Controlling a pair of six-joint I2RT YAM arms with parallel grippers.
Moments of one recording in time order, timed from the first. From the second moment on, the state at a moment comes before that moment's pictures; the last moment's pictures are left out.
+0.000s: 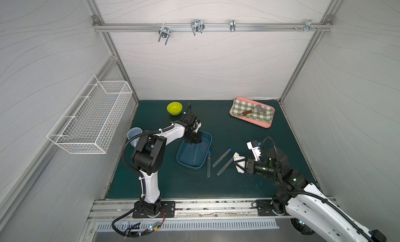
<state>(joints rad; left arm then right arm) -0.39 1.92 1.26 -0.56 0.33 -0.20 0.66 0.57 0.45 -0.35 -0.51 0.77</state>
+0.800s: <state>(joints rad) -0.40 2.00 1.34 -0.57 0.26 -0.20 0.64 0.59 0.45 -0.42 -0.45 0.77</state>
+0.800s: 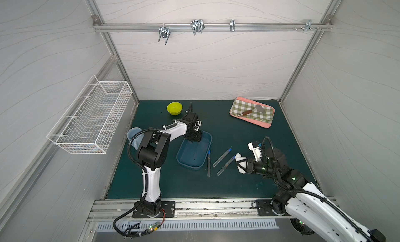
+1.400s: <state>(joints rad) -0.40 1.91 1.36 -0.61 0.25 -0.19 0.60 0.64 0.46 -0.43 -0.43 0.77</state>
